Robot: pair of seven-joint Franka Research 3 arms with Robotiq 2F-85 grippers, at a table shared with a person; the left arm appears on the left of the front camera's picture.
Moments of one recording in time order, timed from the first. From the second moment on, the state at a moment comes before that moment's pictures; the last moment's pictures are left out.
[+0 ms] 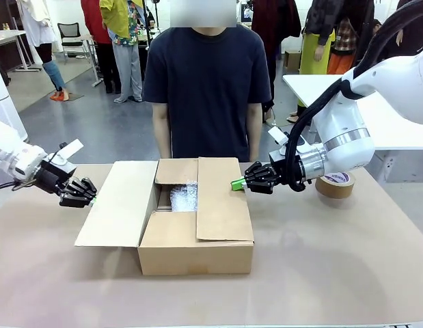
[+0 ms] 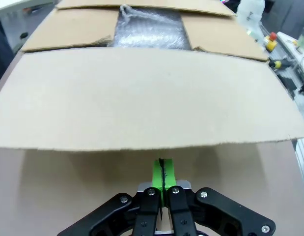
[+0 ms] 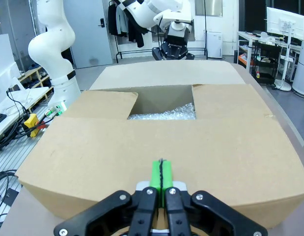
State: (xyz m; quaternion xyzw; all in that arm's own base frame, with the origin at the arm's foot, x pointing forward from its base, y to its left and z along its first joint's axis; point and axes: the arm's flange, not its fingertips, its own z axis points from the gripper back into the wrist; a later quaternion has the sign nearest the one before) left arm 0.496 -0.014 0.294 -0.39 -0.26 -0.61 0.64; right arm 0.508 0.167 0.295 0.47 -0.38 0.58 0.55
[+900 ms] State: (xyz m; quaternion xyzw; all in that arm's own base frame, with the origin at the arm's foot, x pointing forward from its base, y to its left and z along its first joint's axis) left arm 0.526 -0.038 0.294 -0.57 -0.32 -0.52 0.54; right arm 0.508 0.167 0.295 0.47 -0.38 0.58 0.55
